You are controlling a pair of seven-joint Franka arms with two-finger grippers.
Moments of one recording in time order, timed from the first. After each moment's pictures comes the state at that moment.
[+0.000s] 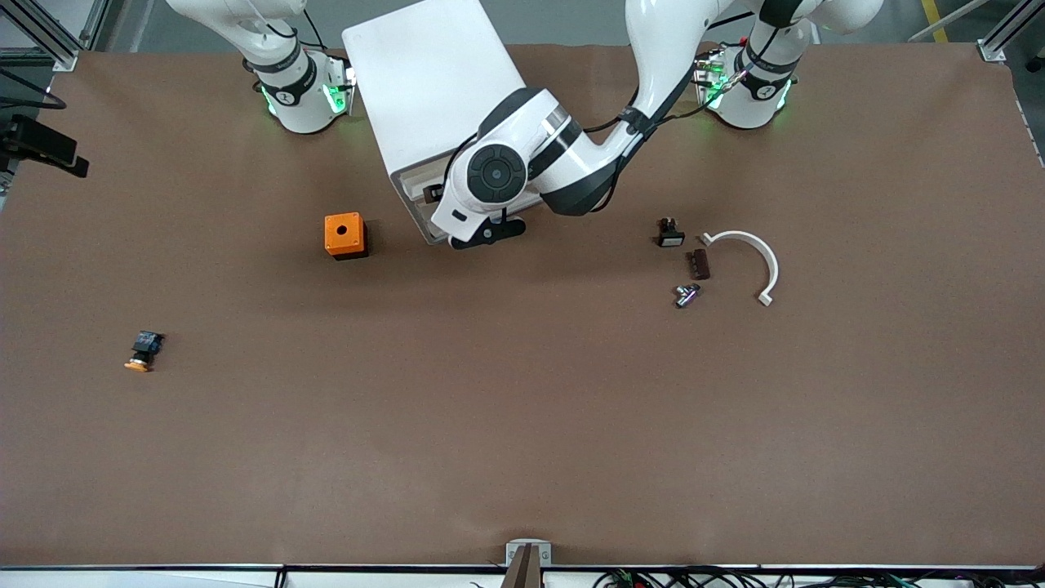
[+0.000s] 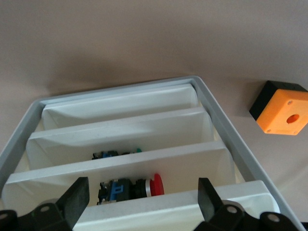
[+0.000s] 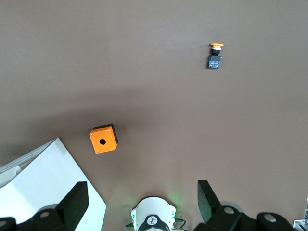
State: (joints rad) left arm -0.81 0.71 -0.12 -1.24 -0.50 1.80 -1.04; right arm 0.01 0.09 -0.05 -1.26 -0.02 1.18 0.02
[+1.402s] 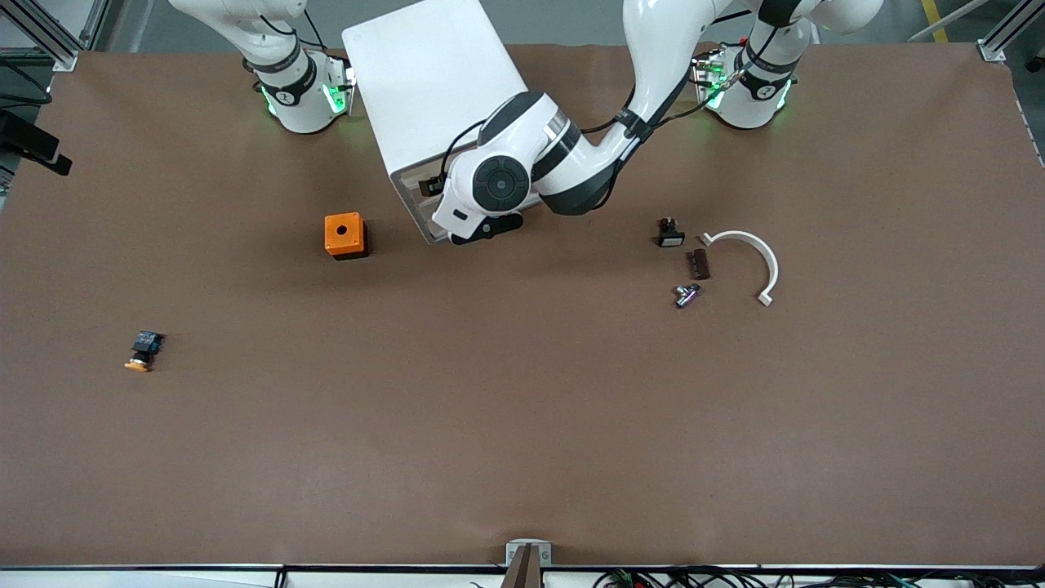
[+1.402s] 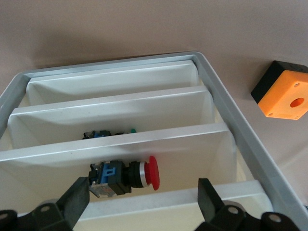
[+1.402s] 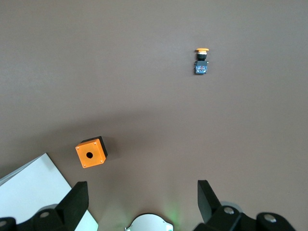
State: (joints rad) left arm -0.81 0.71 -0.12 -1.27 -0.59 1.80 -1.04; right arm -0.09 -0.10 -0.06 -1.57 -0.02 1.40 -0.03
